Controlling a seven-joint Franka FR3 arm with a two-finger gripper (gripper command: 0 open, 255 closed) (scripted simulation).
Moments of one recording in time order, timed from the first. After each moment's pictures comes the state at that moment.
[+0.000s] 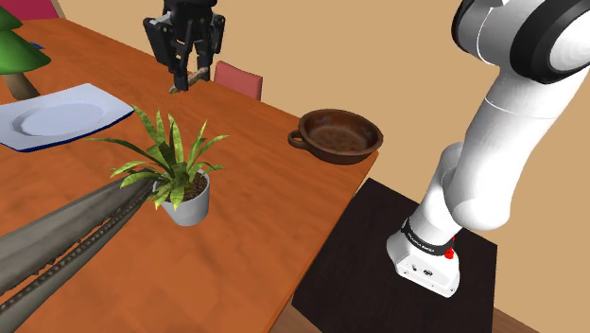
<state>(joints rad) 0.29 0.10 0.37 -1.37 -0.06 1.60 0.40</state>
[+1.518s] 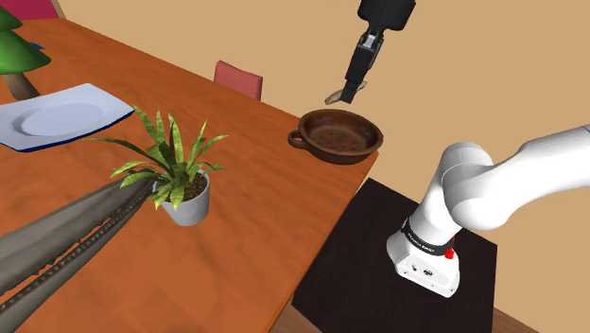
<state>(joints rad) 0.27 -0.78 0.16 -2.18 0.13 1.53 0.14</state>
